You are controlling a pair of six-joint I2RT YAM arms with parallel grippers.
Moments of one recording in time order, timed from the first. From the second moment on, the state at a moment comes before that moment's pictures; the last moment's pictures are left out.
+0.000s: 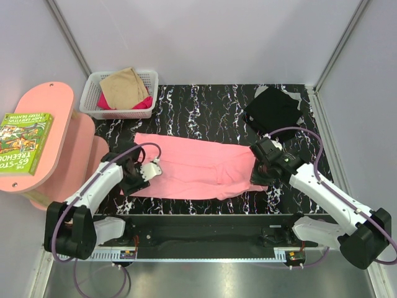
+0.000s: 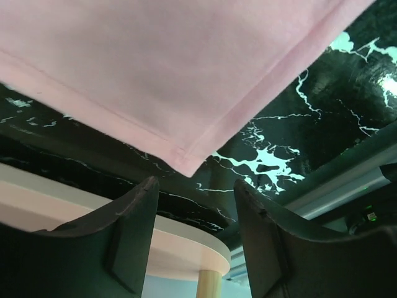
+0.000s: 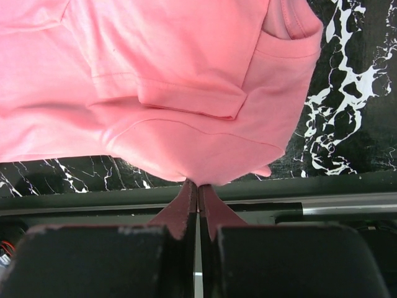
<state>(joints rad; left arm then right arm) -0.20 1.19 0.70 -0.96 -0.06 0.91 0.63 1.10 0.94 -1.00 0.14 0.86</state>
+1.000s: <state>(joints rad) -0.10 1.34 0.67 -0.76 0.00 0.84 0.63 1.01 0.88 -0.96 0.11 0.87</state>
